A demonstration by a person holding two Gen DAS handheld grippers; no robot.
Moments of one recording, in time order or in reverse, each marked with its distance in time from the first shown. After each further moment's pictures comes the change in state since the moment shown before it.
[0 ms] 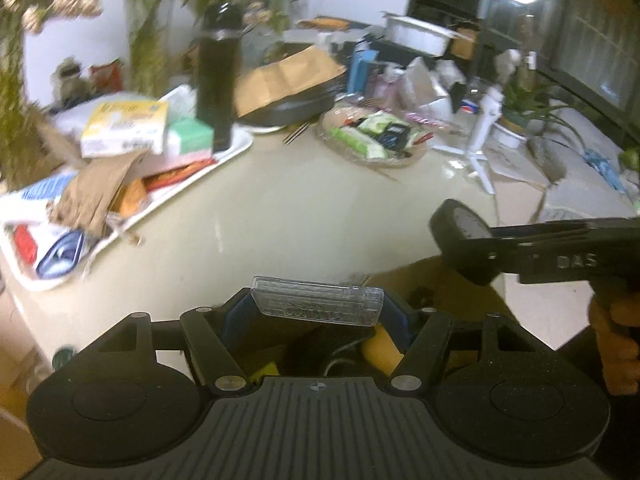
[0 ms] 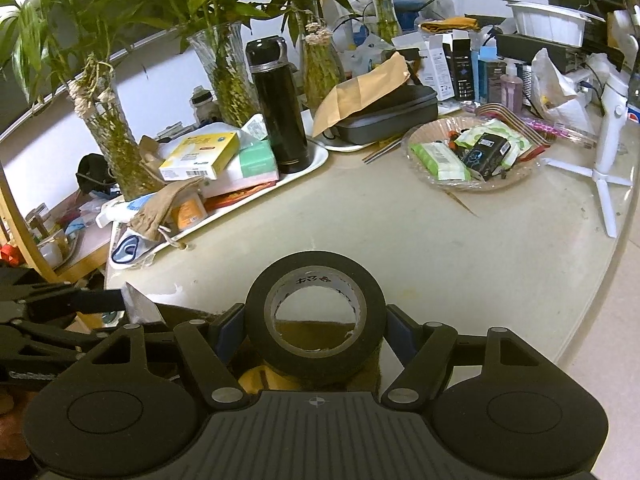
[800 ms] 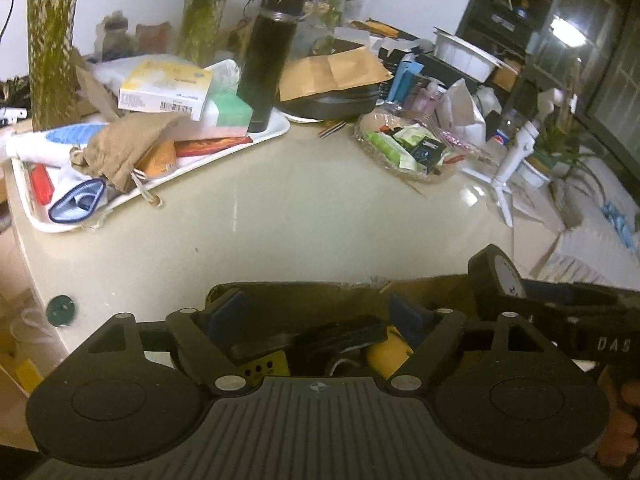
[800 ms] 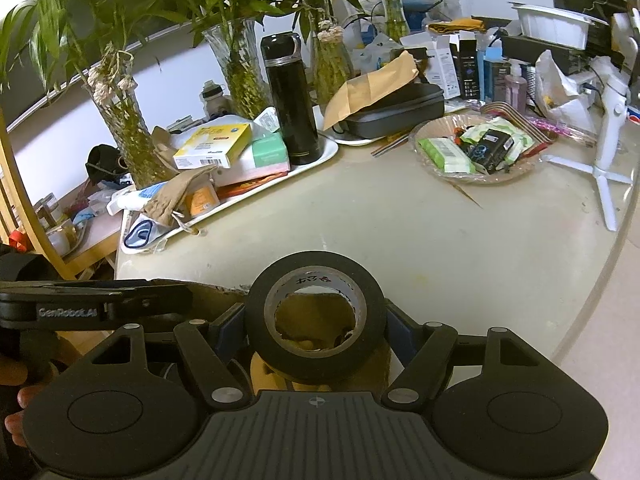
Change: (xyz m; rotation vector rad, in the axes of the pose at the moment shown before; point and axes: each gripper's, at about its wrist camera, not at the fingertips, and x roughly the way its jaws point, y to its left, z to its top) left arm -0.002 0.015 -0.004 -0.165 -0.001 0.018; right arm -0.014 0.007 -0.016 -0.009 0.004 0.006
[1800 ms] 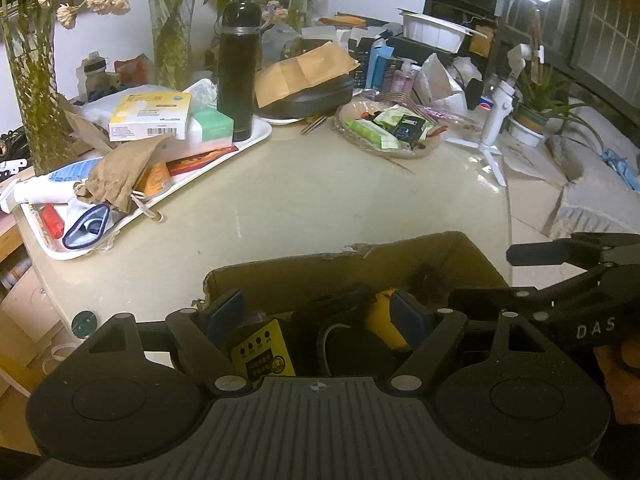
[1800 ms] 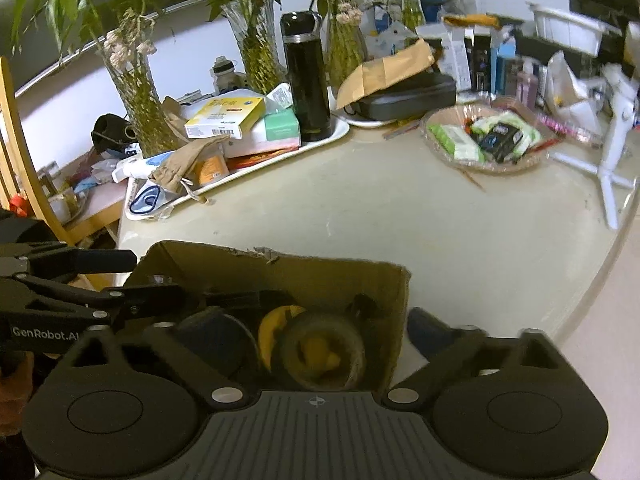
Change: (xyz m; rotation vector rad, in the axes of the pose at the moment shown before) left arm -0.020 -0.024 -0.017 0.161 -0.005 0.046; right arm -0.002 0.020 -0.015 -0.087 0.040 -0.022
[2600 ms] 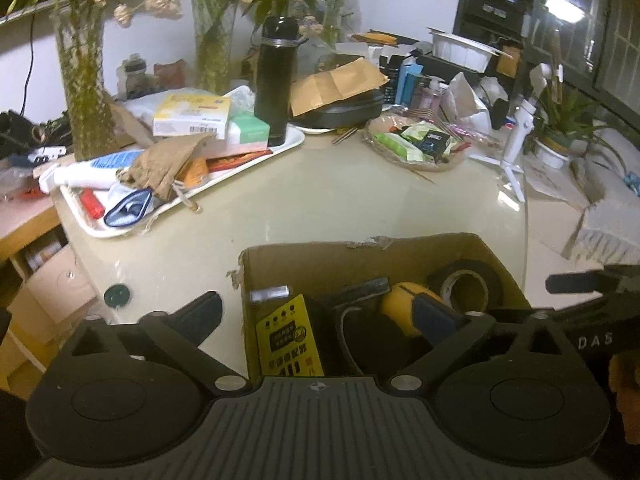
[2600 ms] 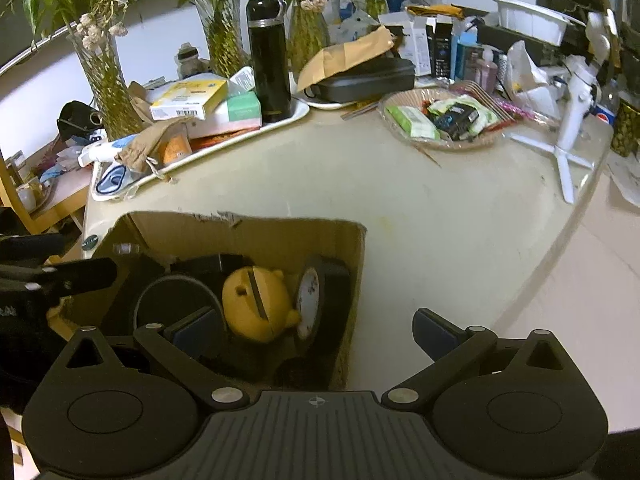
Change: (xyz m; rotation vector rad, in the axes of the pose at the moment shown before) left arm -0.027 0.000 -0.019 -0.068 -0.048 0.084; right arm -0.014 -0.003 -0.027 0.037 0.054 -0.125
